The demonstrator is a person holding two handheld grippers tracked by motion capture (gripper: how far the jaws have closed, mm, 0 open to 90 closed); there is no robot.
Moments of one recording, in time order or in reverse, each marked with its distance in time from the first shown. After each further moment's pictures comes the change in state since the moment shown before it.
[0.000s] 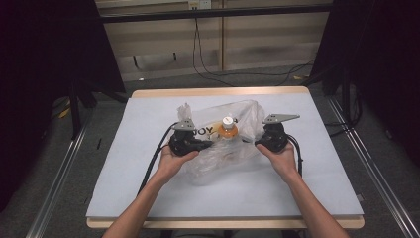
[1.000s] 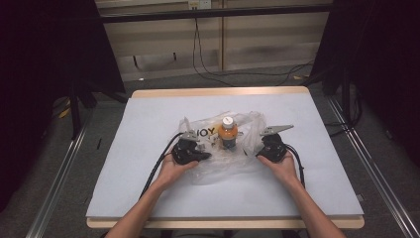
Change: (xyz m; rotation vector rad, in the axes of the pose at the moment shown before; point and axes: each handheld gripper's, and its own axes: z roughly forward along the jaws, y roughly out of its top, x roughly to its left) left arm 0.007 -0.033 0.022 0.150 0.015 -0.027; right arm -0.012 -0.039 0.016 0.152 -0.011 0.002
